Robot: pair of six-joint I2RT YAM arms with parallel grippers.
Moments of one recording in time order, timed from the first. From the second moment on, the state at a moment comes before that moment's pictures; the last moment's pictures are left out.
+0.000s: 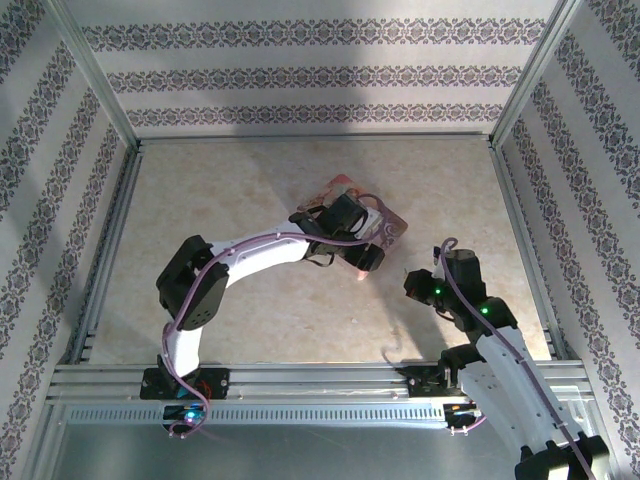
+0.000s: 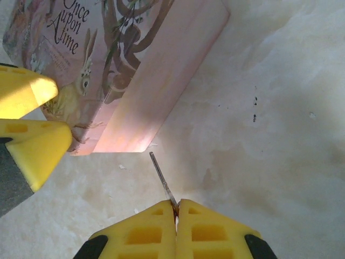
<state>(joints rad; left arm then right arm) -0.84 1.95 1.51 -0.45 0.17 -0.26 0.21 0.62 0.46 -0.64 -0.28 0.67</state>
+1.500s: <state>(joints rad) -0.71 1.22 0.58 0.03 0.07 -0.27 0.40 1.26 0.76 -0.25 -0.41 0.60</state>
